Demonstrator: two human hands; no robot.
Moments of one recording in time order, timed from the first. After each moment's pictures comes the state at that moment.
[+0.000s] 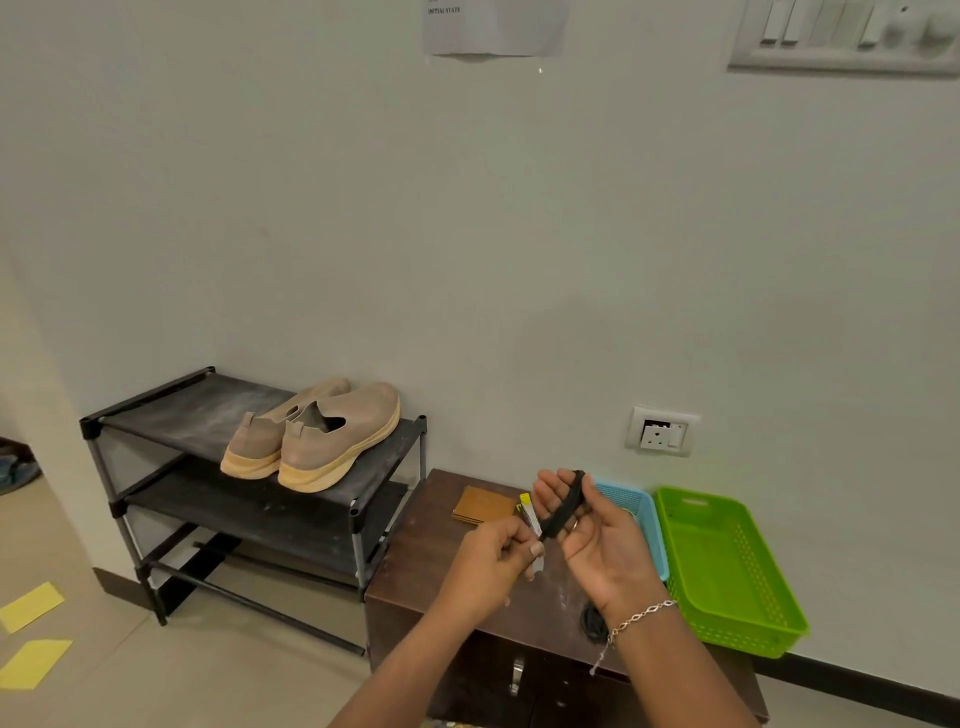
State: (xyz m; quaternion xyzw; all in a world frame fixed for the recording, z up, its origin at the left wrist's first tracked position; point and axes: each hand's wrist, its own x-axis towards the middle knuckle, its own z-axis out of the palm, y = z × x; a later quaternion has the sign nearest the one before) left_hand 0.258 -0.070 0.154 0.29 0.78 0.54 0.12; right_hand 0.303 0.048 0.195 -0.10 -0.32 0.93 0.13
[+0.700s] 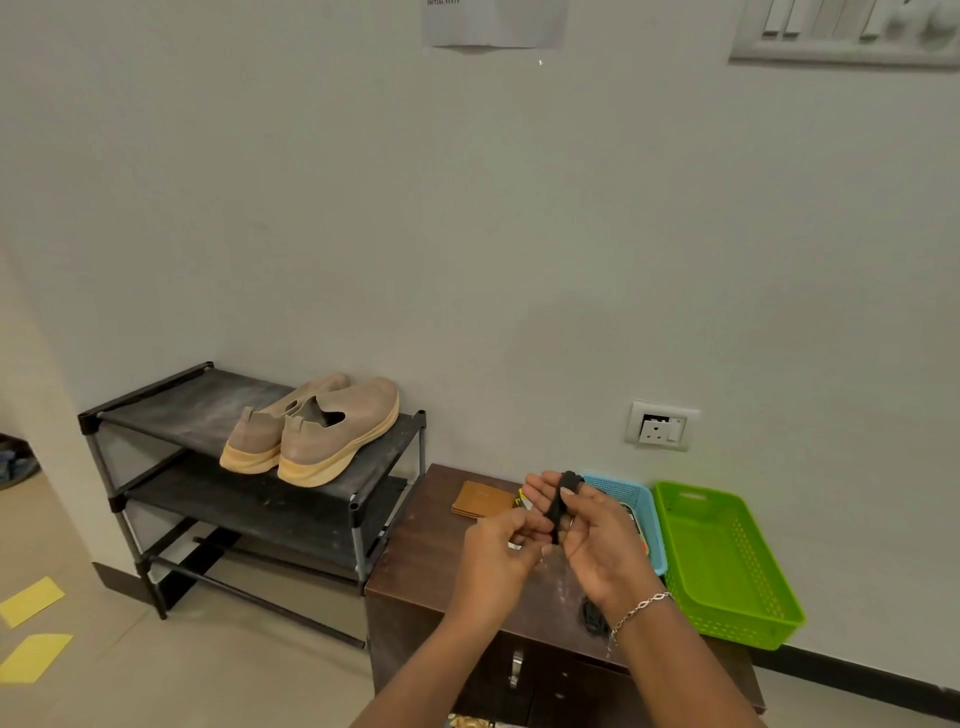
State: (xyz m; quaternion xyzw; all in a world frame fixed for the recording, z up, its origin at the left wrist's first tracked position) left_hand 0.275 -0.063 0.159 0.25 0.73 0.64 0.06; right_hand 0.302 0.045 0.192 -0.15 -0.44 0.88 0.11
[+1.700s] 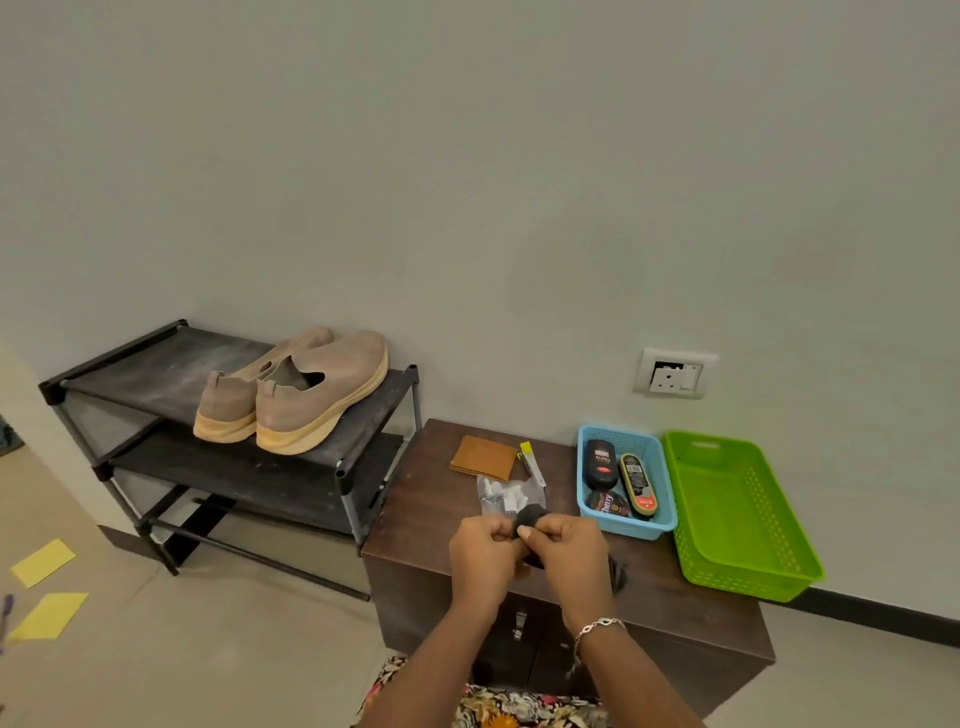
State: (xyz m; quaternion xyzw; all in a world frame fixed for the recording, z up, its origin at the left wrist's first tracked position) left_hand 0.248 -0.040 0.097 0.07 0.79 0.59 0.13; right_hand 0.286 0.044 0.111 -0.25 -0.82 0.50 0.12
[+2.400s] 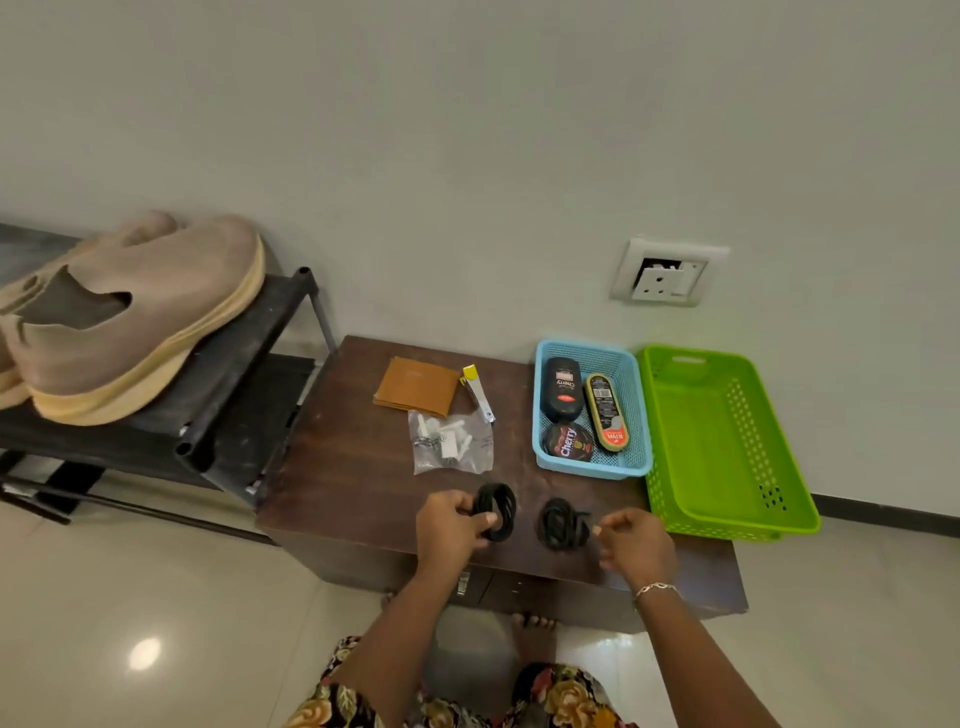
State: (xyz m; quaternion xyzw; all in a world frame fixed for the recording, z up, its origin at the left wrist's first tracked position) left_hand 0.171 0.046 -0.028 -0.07 0.79 0.54 0.28; right_hand 0.268 0.206 -0.024 -0.54 -0.72 0.44 0.01
